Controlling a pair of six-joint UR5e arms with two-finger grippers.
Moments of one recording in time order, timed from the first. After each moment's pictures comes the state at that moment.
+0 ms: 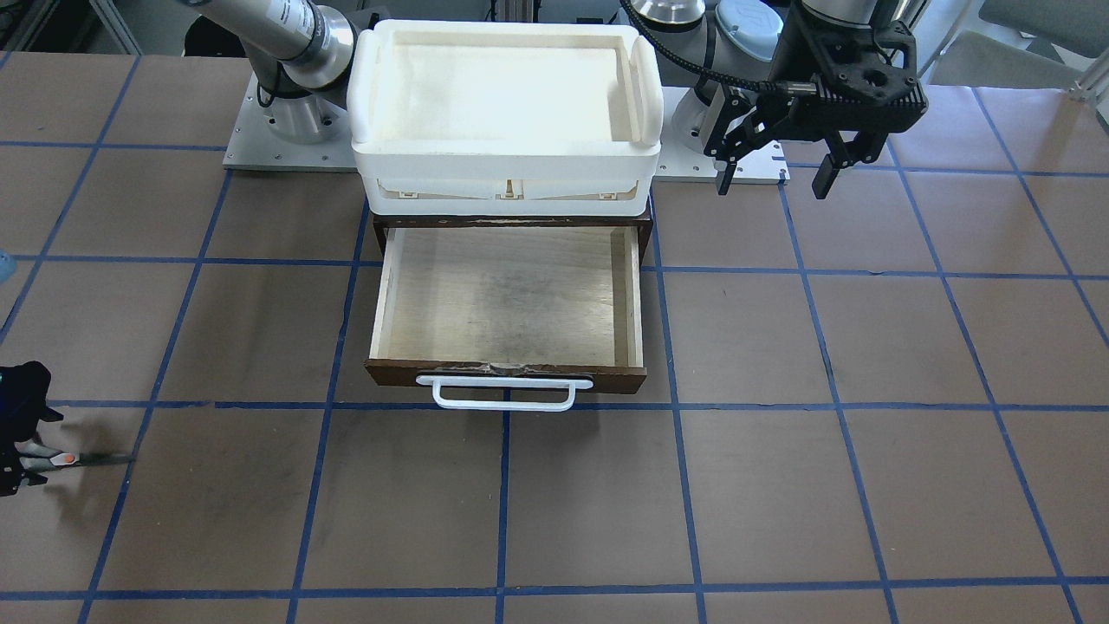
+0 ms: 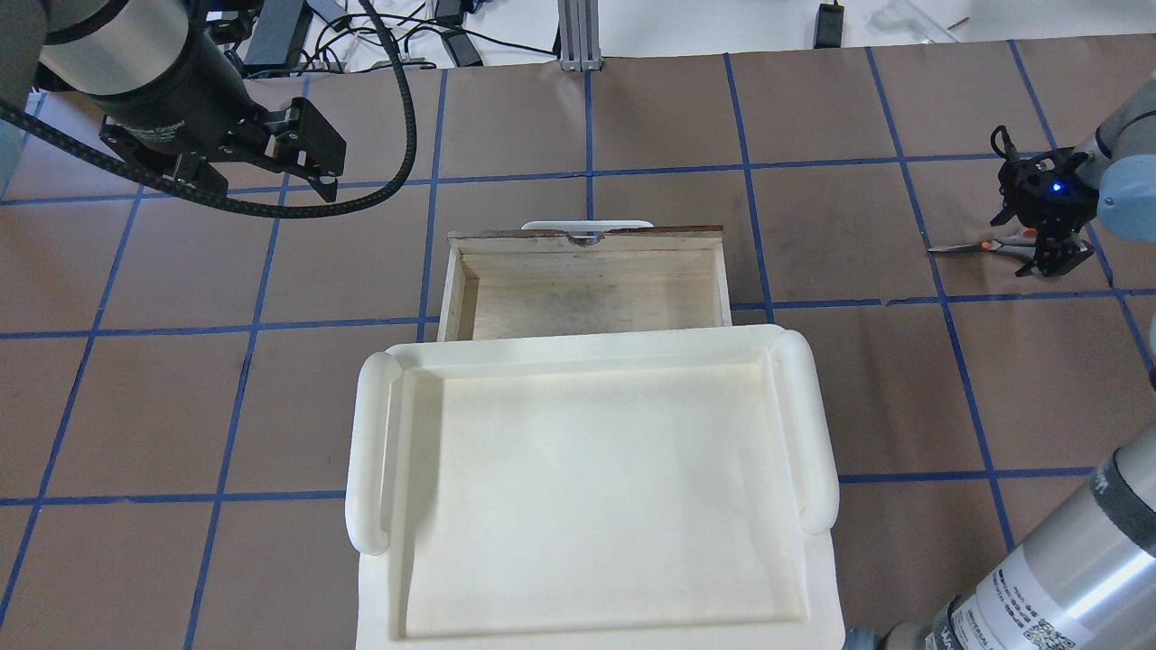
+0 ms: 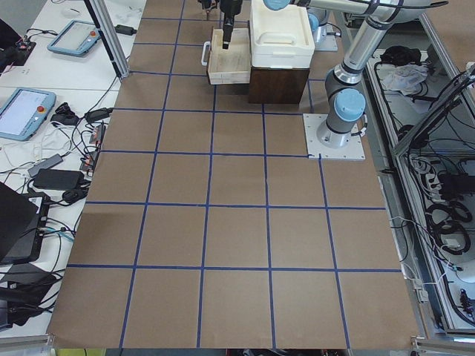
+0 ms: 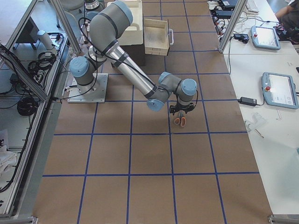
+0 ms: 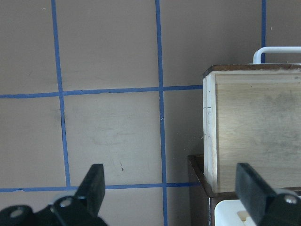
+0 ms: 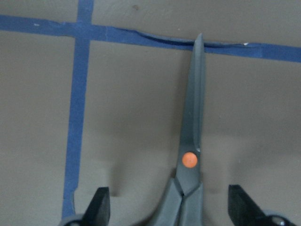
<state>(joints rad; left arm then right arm) -1.57 -1.48 -1.56 -1.53 1.58 0.03 1.01 -0.98 1.62 -2.20 -1.52 -2.25</state>
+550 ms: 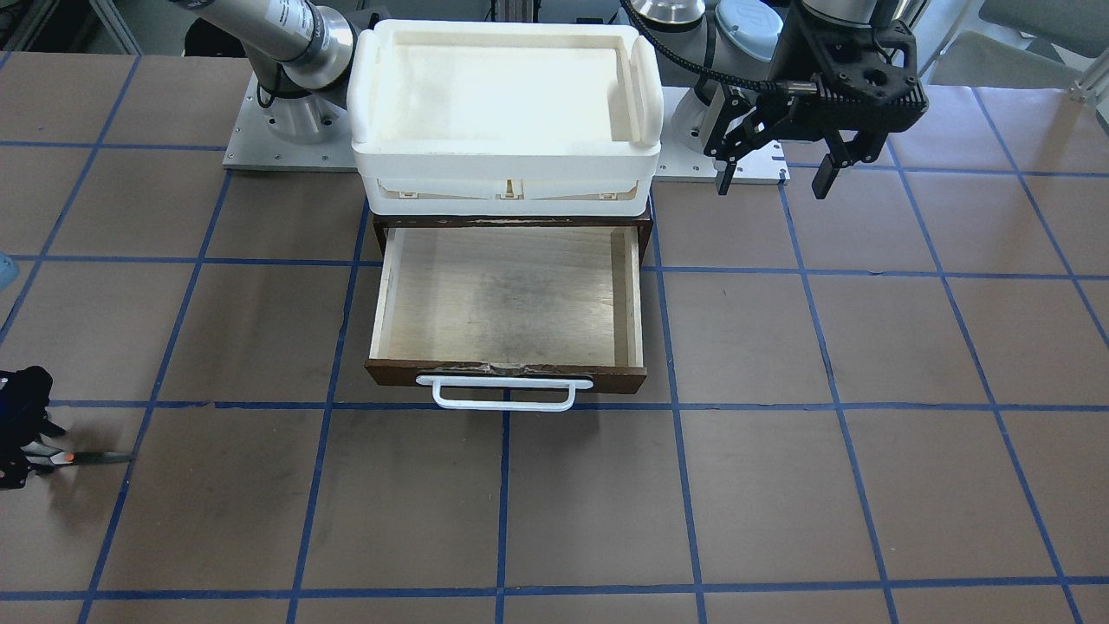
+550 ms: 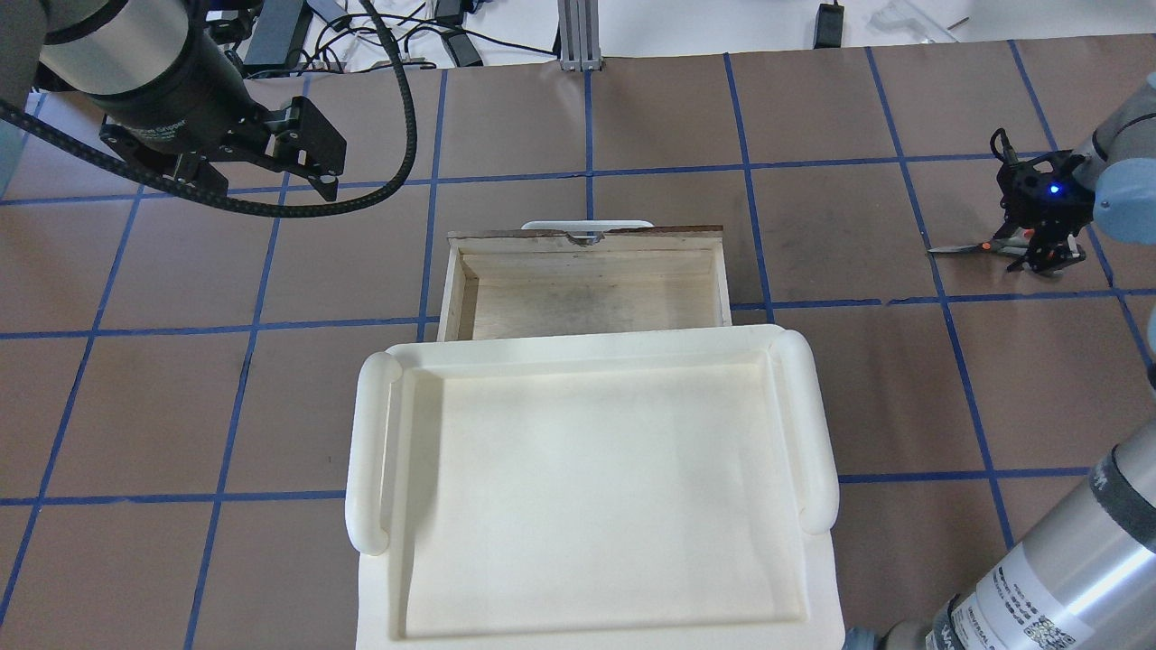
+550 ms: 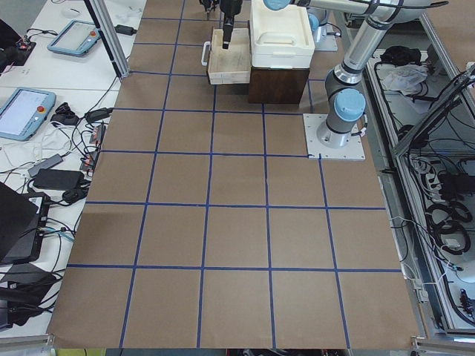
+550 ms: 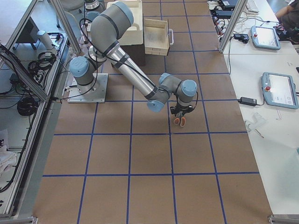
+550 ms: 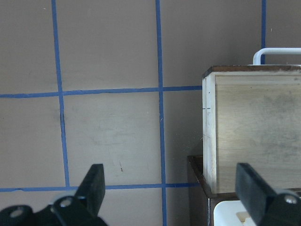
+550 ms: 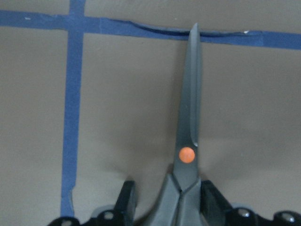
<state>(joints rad) -1.57 -1.48 -1.56 -1.53 1.58 0.02 1.01 -0.97 1.62 -2.21 -1.53 -2.22</state>
